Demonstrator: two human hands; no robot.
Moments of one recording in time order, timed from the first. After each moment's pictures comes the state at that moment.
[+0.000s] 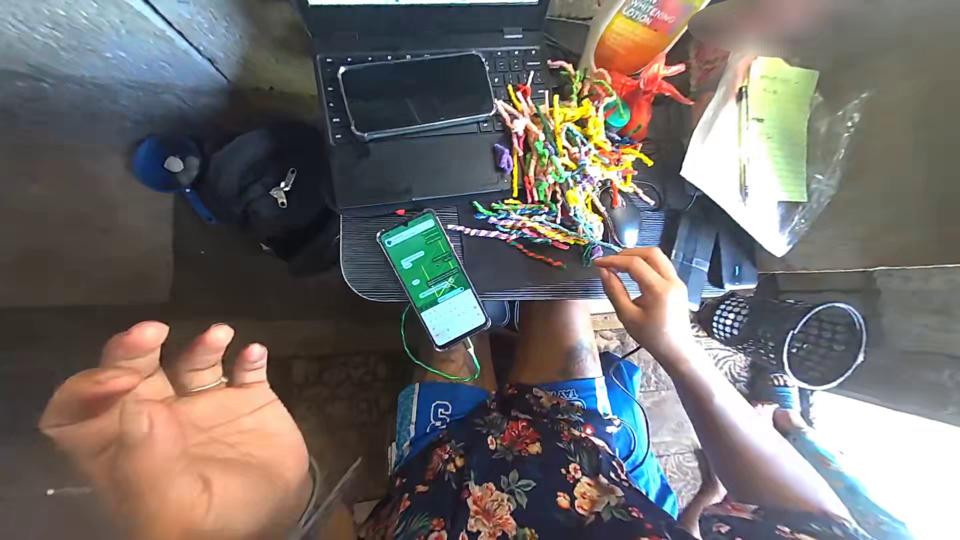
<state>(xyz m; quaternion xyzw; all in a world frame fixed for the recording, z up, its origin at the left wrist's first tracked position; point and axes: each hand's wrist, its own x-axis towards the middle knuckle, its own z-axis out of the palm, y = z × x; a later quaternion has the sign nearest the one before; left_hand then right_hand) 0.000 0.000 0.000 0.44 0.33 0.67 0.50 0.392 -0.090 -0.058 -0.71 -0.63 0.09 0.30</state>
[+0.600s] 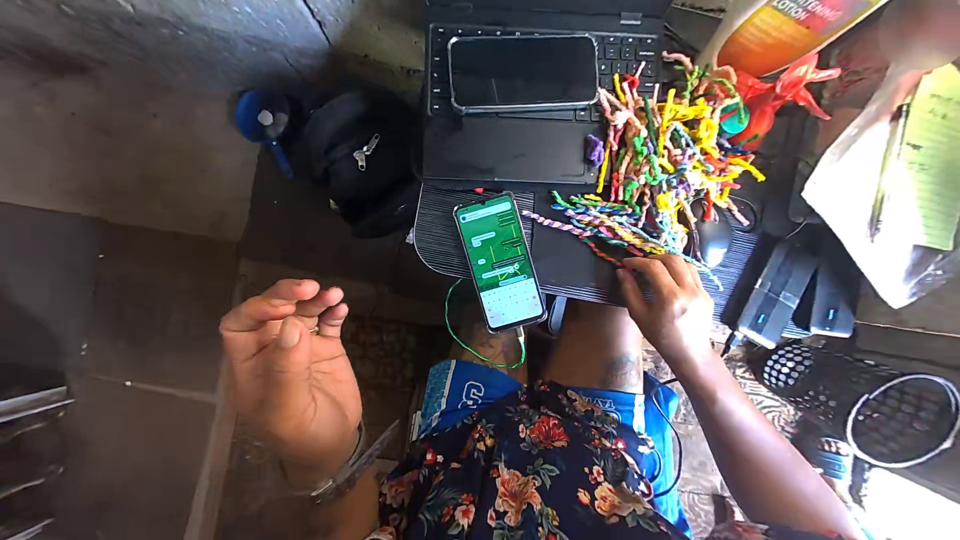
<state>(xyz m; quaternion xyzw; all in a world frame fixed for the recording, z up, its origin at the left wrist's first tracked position) -0.007 -0.009 -0.008 0.46 0.39 0.65 0.46 0.365 -0.060 -0.094 -0.71 -0.67 -0.01 0.21</state>
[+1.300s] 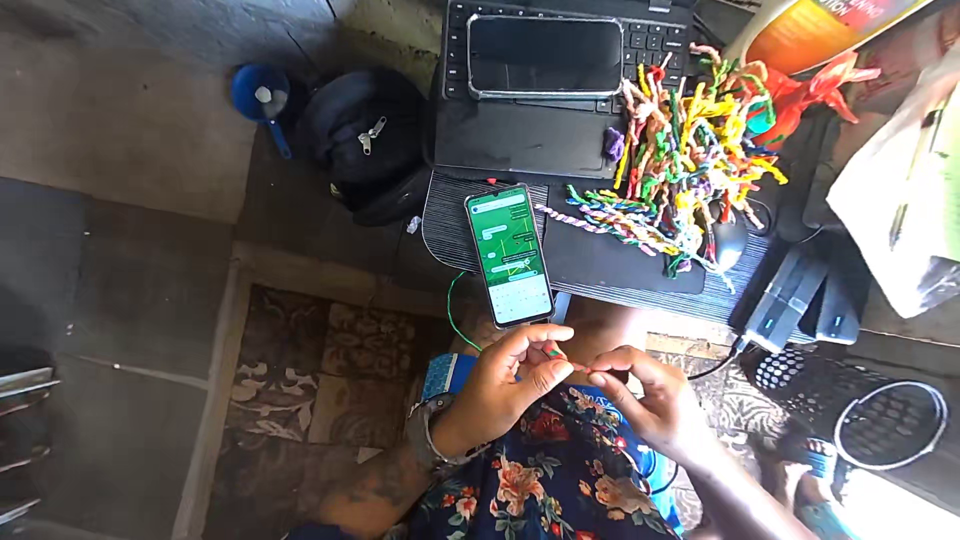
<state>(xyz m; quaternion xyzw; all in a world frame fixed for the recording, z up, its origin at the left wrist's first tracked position) 0.090 -0.059 -0.051 0.50 0.29 0.38 0.72 0.306 -0.124 -0.045 -0.54 -0.63 0.40 0.38</state>
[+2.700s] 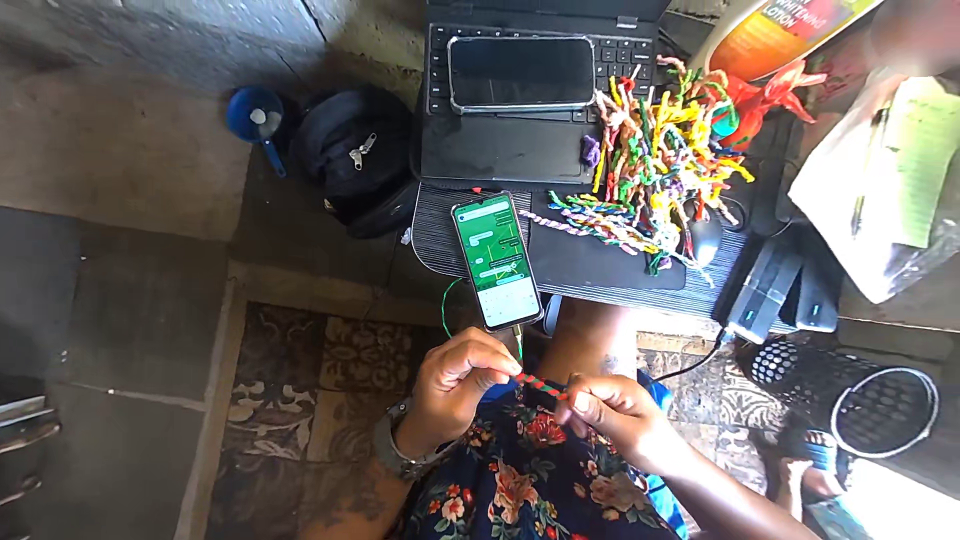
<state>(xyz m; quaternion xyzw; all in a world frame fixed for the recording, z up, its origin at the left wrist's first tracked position) 0.061 -0.045 -0.058 0.59 0.23 0.49 0.60 0.282 -0.128 -0.029 -0.44 -0.49 0.63 0.42</state>
